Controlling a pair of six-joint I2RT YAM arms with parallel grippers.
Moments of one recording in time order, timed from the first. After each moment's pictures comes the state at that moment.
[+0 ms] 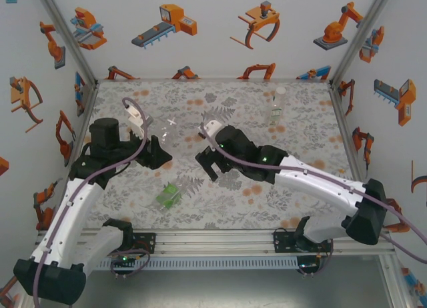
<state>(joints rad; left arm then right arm) -0.25 0.89 0.91 -0.58 0.60 0.03 1.01 1.36 1.16 -0.49 0.13 0.12</state>
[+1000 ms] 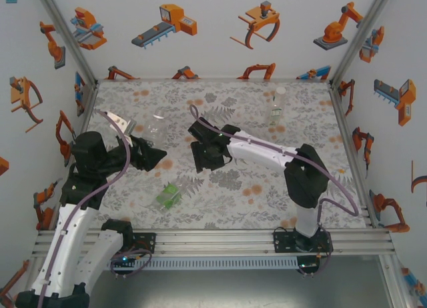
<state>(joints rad) -0.21 0.68 0.83 -0.44 0.58 -0.08 0.92 1.89 1.50 -0.77 -0.02 0.60</state>
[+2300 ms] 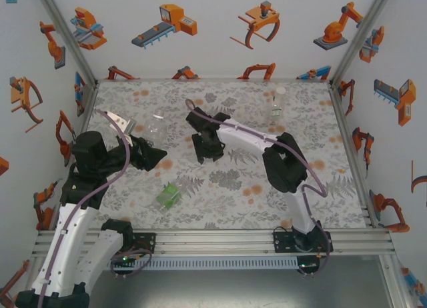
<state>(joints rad) -0.21 0.69 0.83 -0.44 0.58 -0.10 0.81 2.13 1.75 -0.89 0.01 0.50</state>
